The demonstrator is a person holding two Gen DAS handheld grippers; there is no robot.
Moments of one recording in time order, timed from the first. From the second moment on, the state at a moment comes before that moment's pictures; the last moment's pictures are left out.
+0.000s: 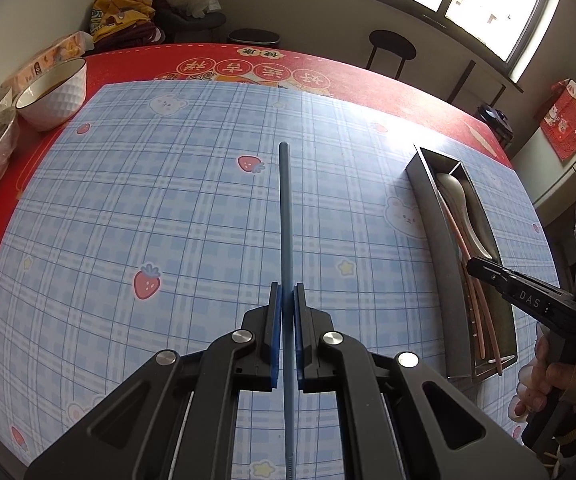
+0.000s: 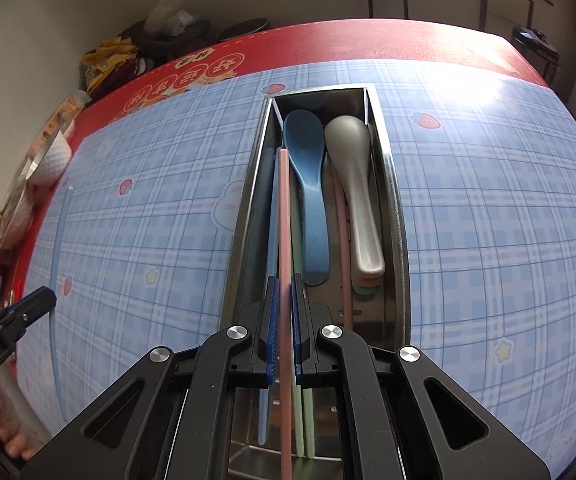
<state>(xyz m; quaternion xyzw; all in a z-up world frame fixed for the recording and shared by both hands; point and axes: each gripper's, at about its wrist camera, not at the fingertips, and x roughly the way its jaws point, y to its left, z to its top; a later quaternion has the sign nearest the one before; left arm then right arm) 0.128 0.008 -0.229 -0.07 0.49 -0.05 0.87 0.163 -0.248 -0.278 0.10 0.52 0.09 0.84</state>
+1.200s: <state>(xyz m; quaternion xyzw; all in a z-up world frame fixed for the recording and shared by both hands) 0.127 -0.044 -0.211 -0.04 0.48 -0.07 0.87 0.140 -0.282 -0.234 0.11 0.49 0.11 0.86</state>
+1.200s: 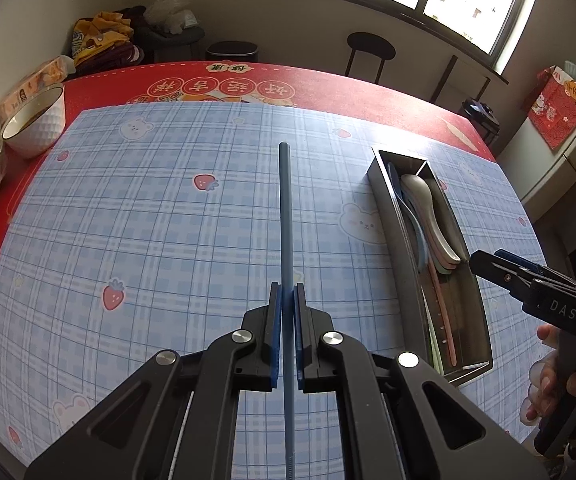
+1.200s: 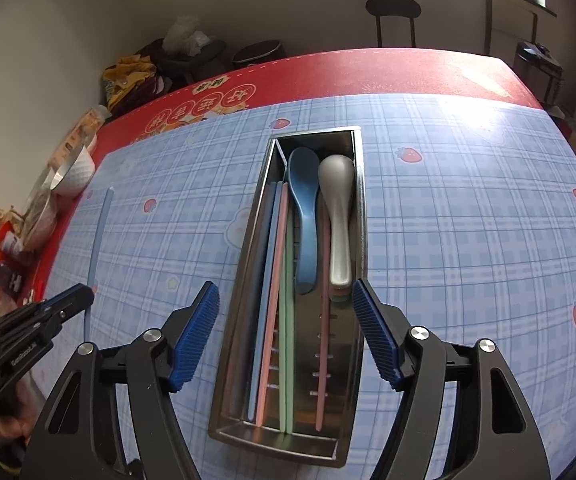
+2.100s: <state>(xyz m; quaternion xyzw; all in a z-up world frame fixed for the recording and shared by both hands) 0.178 -0.166 -0.229 -0.08 0.56 -0.14 0.82 0.126 -0.370 -0.248 0.17 0.49 0.06 0.86</state>
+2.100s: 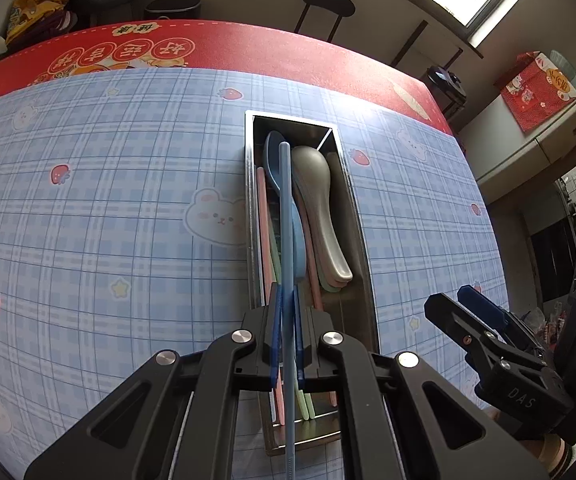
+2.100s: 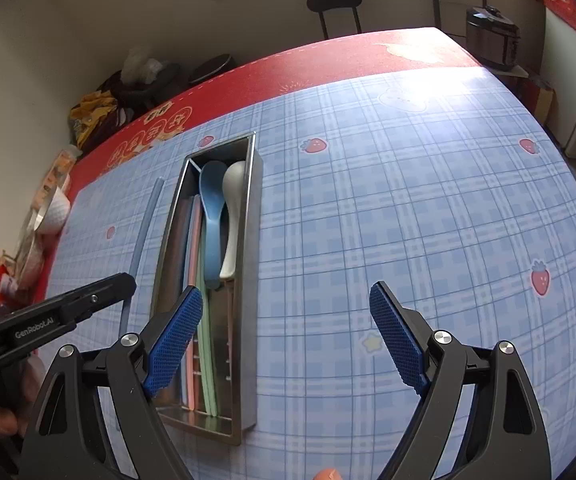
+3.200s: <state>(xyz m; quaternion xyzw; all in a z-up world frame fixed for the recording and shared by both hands) 0.191 -0.175 -0.223 -0.05 0.53 -0.12 0.84 0.131 -0.391 -0.244 0.18 0.49 0.05 0.85</state>
